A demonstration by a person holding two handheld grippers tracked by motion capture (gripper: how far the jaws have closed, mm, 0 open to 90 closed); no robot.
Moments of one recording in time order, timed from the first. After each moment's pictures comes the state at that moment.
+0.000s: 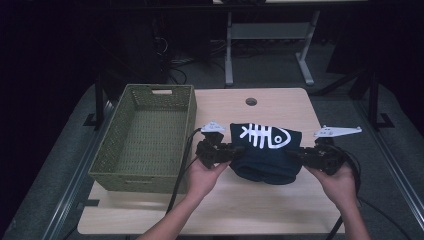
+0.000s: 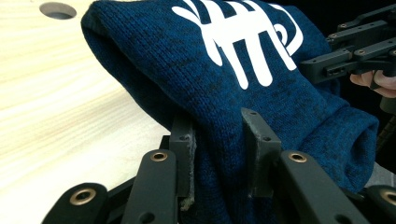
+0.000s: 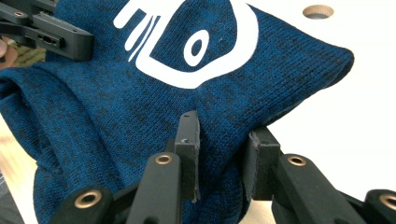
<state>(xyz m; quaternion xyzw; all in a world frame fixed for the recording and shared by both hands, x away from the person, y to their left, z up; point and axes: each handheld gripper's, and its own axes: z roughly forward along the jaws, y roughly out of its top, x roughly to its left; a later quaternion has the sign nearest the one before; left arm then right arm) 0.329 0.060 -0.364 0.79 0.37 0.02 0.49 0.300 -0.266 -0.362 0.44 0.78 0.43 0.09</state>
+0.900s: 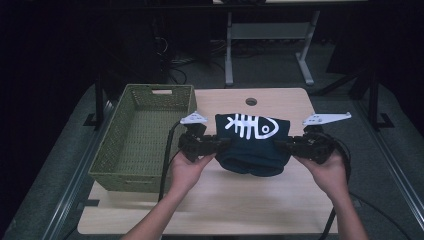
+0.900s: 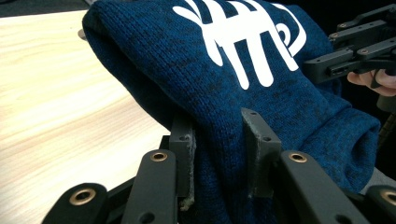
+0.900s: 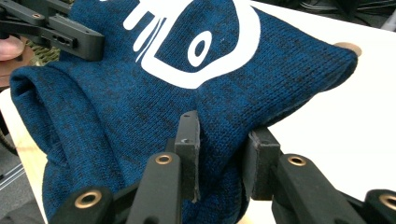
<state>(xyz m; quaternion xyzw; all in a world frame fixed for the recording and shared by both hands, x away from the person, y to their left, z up) 0.330 0.099 -0.334 0.78 0.37 0.03 0.50 0.312 -0.233 -0.327 0.40 0.79 0.45 0.09</state>
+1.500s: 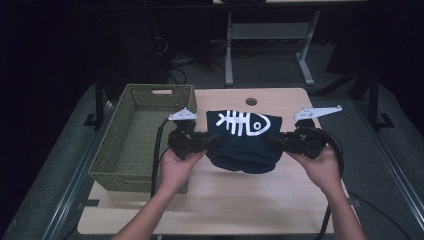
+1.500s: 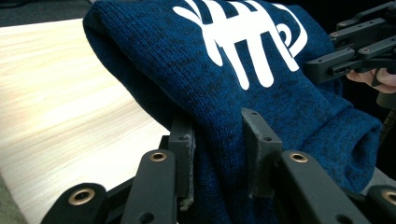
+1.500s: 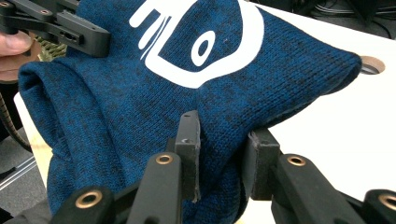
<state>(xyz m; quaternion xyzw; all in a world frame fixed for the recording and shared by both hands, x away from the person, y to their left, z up) 0.330 0.121 -0.321 0.78 0.38 0.04 0.50 0.319 -0.213 -0.314 0.38 0.80 0.45 0.08</state>
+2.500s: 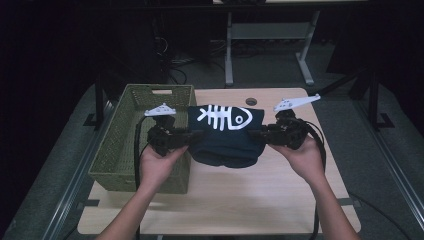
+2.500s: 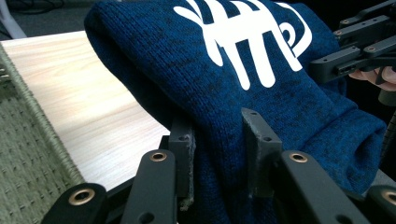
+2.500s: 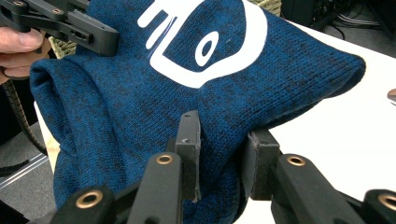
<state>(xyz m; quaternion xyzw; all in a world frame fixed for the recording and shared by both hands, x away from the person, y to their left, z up) 0.329 0.164 -0.306 0.77 0.39 0.05 0.50 0.334 -0.172 -0.297 0.35 0.82 0.46 0.07</state>
